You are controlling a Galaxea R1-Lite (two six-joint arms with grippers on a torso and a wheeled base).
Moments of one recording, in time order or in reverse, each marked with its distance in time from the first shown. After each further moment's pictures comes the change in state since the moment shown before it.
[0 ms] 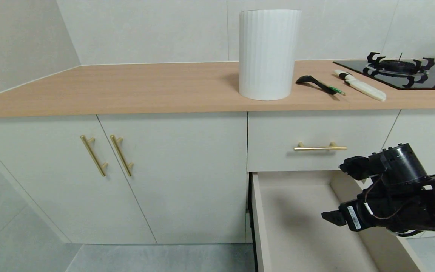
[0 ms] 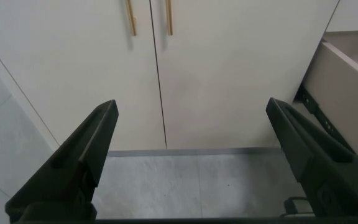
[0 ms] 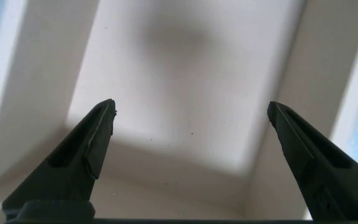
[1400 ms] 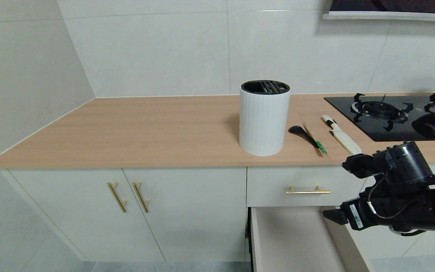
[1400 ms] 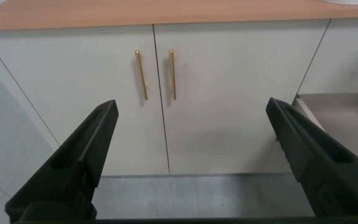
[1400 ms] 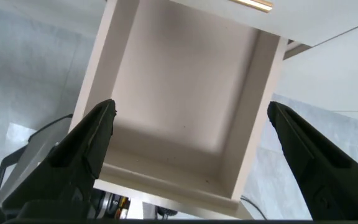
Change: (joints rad) left arm 0.001 0.000 0.000 0.000 0.000 0.000; right arm 0.004 -0.023 -0.001 0.000 -0.001 -0.007
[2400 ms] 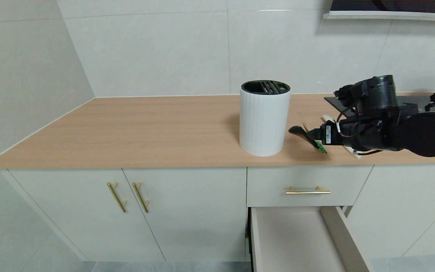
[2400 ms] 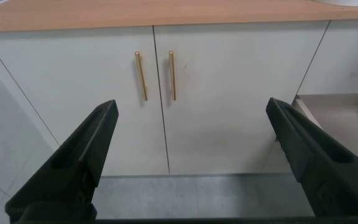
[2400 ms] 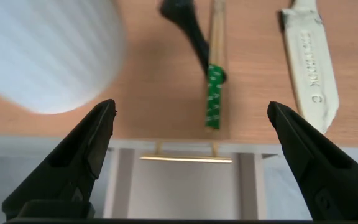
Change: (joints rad) left arm 0.000 0.000 0.000 0.000 0.000 0.000; right arm -0.091 0.247 -0.570 -0.010 -0.110 0.120
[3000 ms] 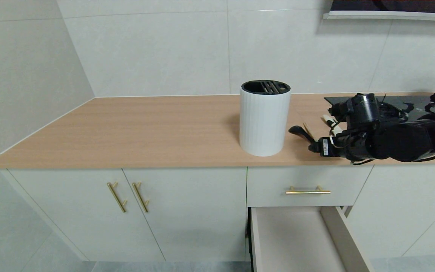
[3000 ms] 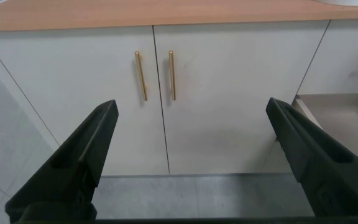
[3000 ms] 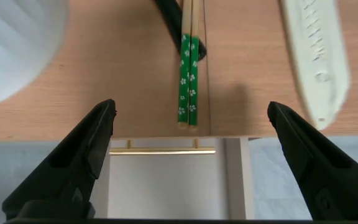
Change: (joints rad) left arm 0.000 0.000 0.000 0.000 0.000 0.000; right arm -0.042 0.104 -0.004 0.013 -0.025 -0.005
